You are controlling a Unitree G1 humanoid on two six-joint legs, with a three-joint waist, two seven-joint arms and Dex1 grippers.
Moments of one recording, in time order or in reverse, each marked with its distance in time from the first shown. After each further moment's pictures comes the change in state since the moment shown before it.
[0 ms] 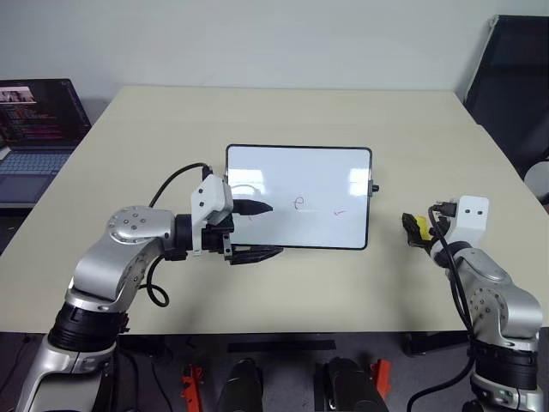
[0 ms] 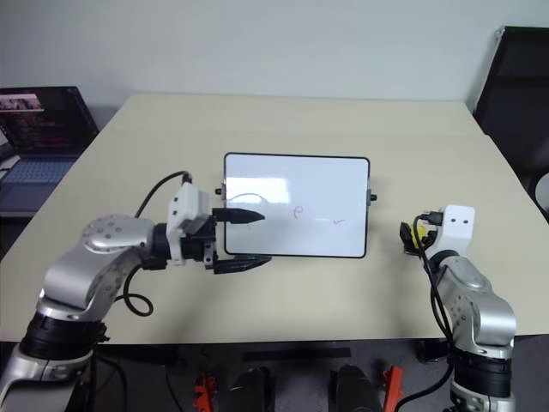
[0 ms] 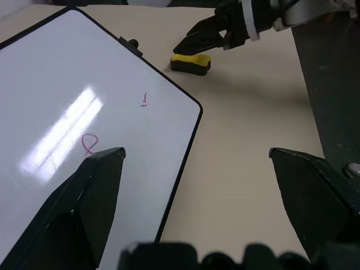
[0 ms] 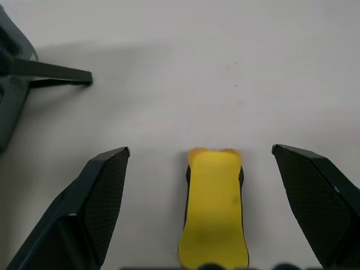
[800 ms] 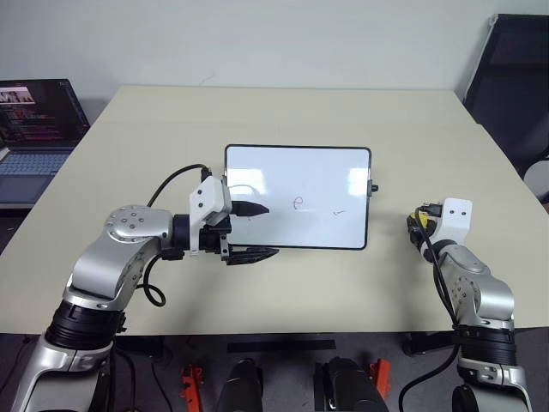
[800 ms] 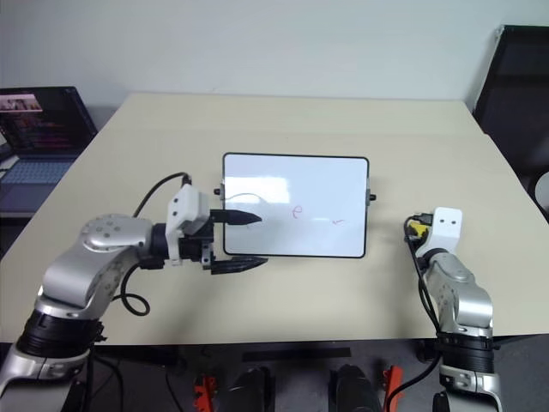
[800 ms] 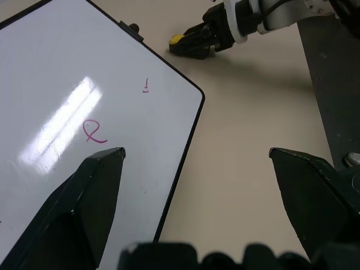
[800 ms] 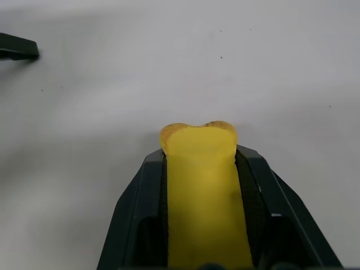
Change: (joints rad) left arm 0.023 0.022 -0.004 0.012 0.019 -0.007 0.000; right arm -0.071 0.020 0.033 0.231 -0.084 -0.125 0.011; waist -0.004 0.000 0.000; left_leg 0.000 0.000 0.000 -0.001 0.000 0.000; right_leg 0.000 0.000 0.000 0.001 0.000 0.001
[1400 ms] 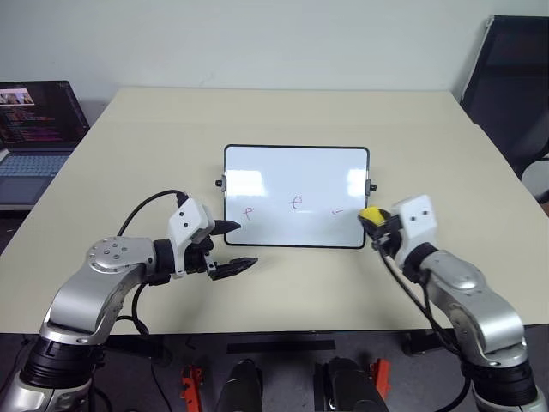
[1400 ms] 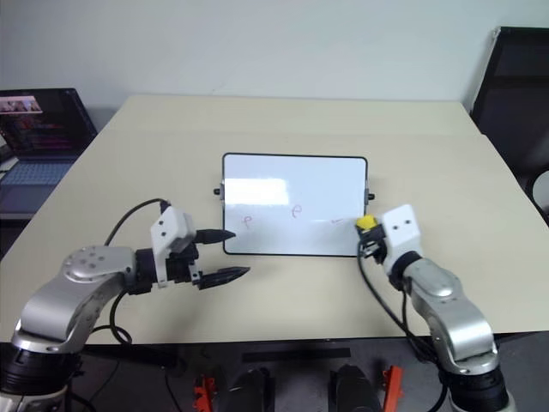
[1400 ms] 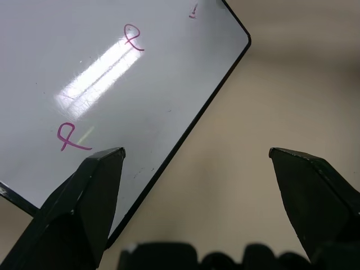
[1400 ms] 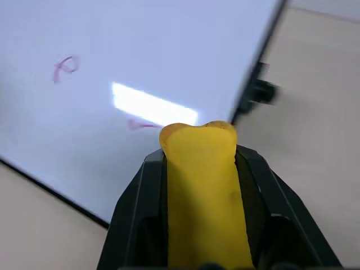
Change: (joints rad) left arm 0.200 0.036 0.088 -0.077 0.017 0.073 0.166; right arm 0.098 -0.127 0.356 -0.492 -0.072 0.062 0.205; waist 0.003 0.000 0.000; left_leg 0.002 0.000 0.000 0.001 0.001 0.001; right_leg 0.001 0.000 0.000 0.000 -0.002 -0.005
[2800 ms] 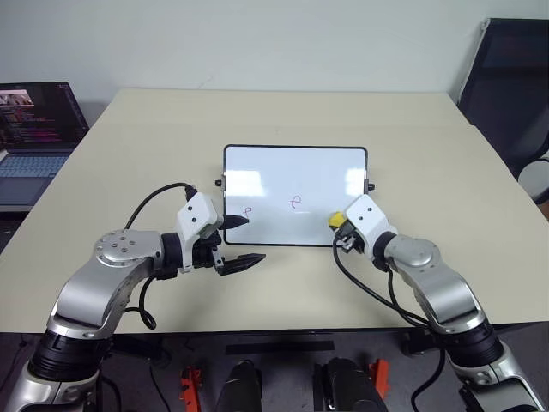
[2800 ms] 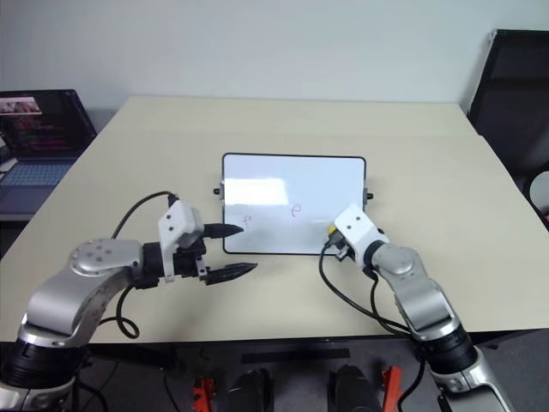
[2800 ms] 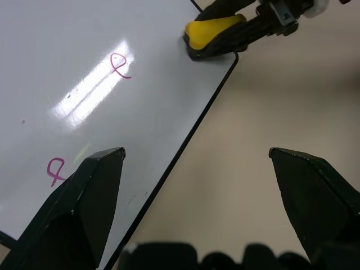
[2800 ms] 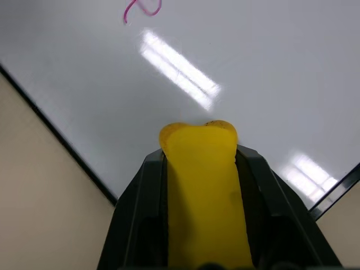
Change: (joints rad) left arm -0.050 -0.016 -0.025 -0.048 0.001 0.048 0.008; right arm -0.189 0.024 0.154 0.224 -0.255 0.000 0.149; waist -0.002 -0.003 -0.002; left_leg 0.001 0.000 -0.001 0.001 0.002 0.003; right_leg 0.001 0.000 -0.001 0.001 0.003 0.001
